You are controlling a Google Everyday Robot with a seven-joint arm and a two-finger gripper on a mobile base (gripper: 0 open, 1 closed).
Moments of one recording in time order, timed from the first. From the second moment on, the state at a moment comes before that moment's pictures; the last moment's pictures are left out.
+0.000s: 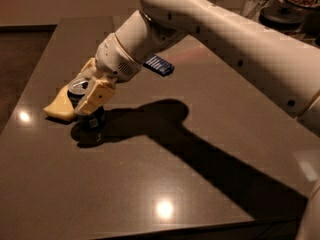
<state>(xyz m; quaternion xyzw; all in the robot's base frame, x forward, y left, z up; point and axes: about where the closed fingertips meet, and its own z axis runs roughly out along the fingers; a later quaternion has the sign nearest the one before) 0.504 0.155 0.911 -0.73 0.52 0.33 0.29</state>
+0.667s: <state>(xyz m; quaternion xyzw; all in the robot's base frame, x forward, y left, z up) 0.502 0.159 0.911 -0.74 0.52 0.33 0.28</state>
